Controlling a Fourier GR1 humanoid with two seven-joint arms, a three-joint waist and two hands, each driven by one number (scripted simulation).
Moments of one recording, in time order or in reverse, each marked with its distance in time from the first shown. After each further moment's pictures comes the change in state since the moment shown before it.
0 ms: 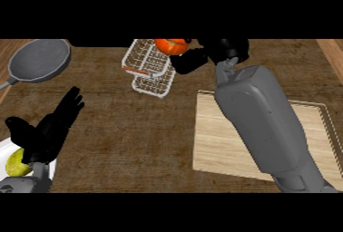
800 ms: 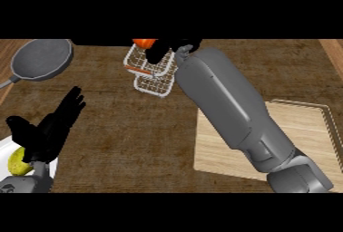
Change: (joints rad) left arm -0.005 -0.029 0.029 0.006 -0.019 -0.040 0.009; right arm -0.265 0.067 0.062 0.525 -0.085 -0.222 -0.006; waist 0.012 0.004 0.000
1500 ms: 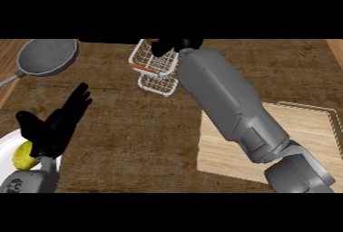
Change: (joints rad) left arm -0.038 -0.030 -0.010 0.005 -0.032 -0.012 0.014; right arm -0.079 0.001 0.036 0.287 -0.063 -0.326 -0.143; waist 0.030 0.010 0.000
